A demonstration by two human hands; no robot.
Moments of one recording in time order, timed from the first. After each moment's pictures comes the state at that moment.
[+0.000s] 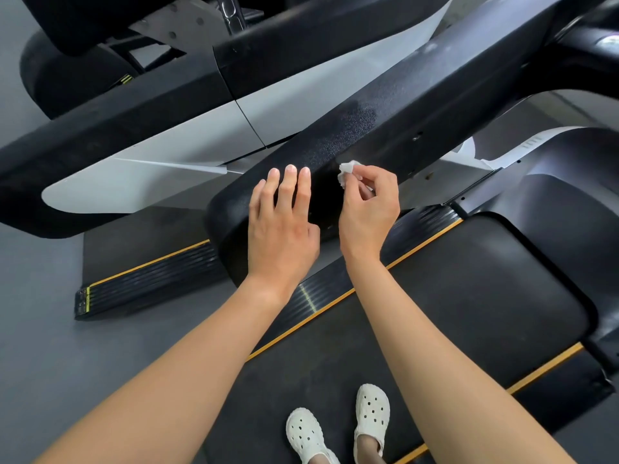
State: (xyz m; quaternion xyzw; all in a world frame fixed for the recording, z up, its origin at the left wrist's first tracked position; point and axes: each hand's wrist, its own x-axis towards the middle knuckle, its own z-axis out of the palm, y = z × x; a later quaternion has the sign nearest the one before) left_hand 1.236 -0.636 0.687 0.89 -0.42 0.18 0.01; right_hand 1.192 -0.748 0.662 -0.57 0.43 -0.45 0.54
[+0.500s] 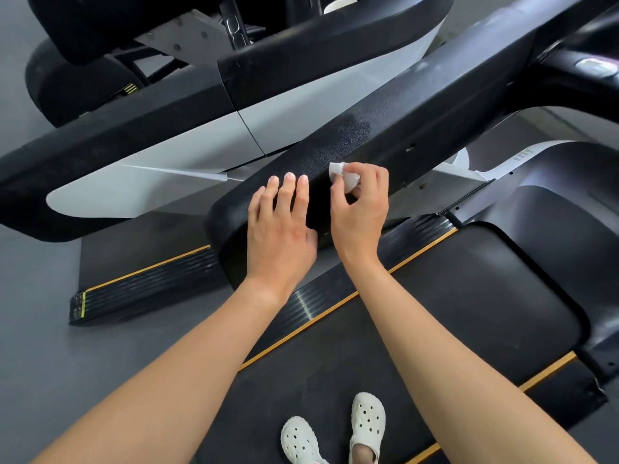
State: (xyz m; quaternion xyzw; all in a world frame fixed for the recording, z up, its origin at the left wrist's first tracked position) left_hand 1.234 -0.637 0.696 0.89 -0.42 0.16 -0.01; right_hand 1.191 -0.755 0.668 -0.70 0.35 -0.44 0.45
